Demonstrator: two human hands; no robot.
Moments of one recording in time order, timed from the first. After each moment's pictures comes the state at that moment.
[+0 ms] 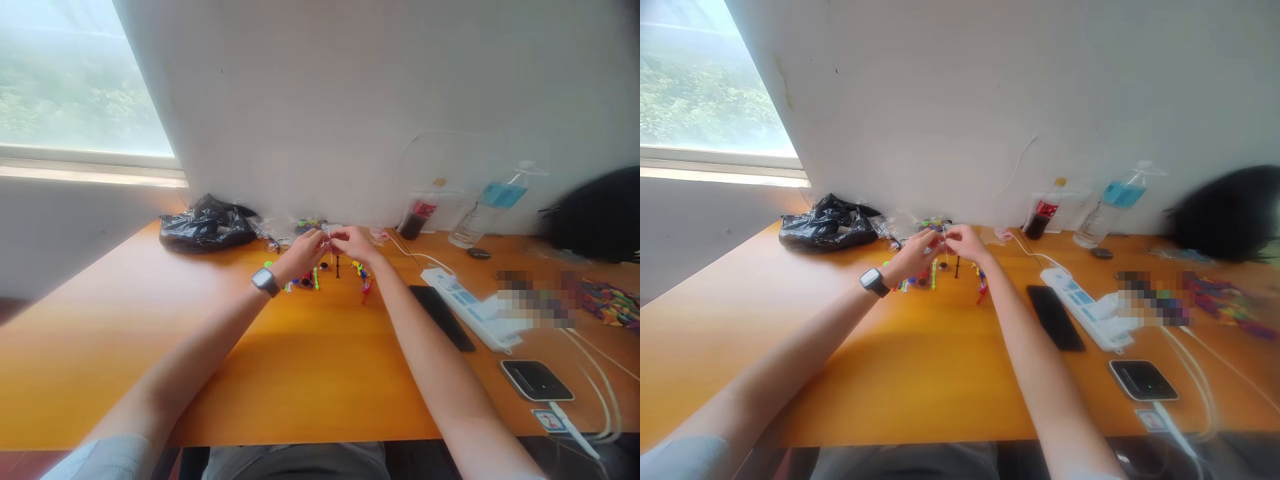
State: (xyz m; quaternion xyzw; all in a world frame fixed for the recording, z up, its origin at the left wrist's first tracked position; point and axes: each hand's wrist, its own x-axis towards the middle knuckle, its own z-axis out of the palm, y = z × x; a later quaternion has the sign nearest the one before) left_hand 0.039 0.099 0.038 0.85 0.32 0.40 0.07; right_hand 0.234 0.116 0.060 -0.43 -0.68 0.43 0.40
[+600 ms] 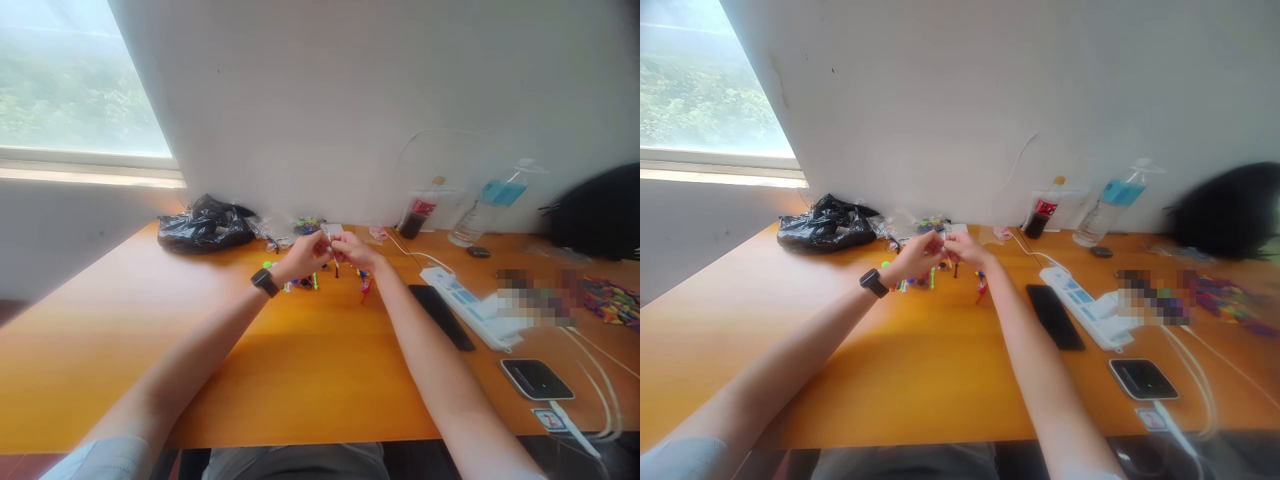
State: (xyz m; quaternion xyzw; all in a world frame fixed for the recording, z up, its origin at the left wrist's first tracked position) left_hand 0.047 0.096 0.035 0.81 0.28 0.44 0.26; right_hand 0.243 0.117 0.050 -0.37 -0.67 0.55 0.34
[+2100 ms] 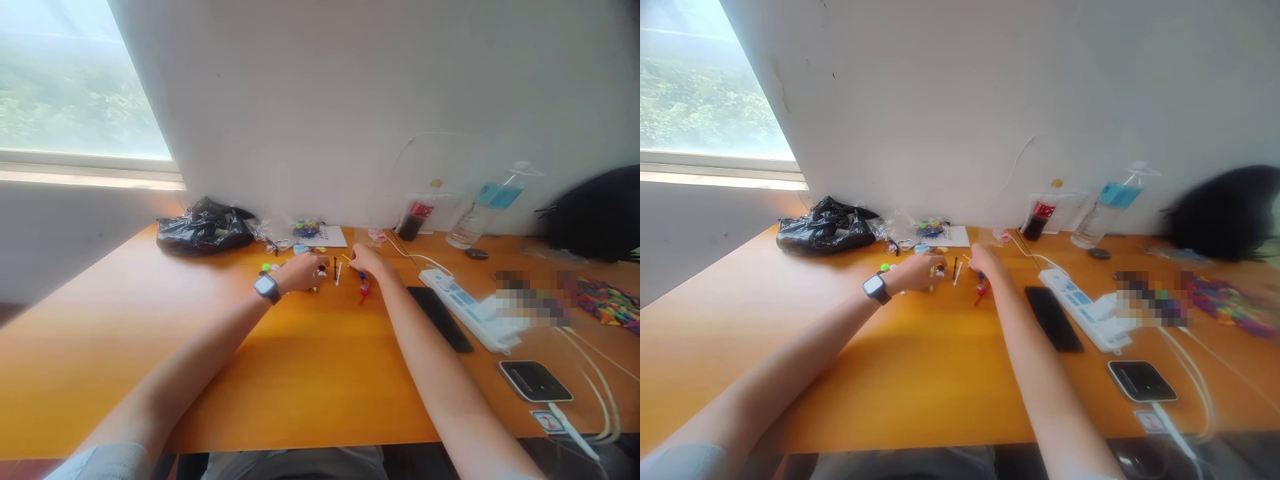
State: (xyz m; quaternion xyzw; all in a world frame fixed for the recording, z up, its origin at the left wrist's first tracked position) left_hand 0.042 0.100 0.012 0.91 0.35 0.20 0.08; right_hand 0.283 0.137 0.026 -0.70 -0.70 0.13 0.08
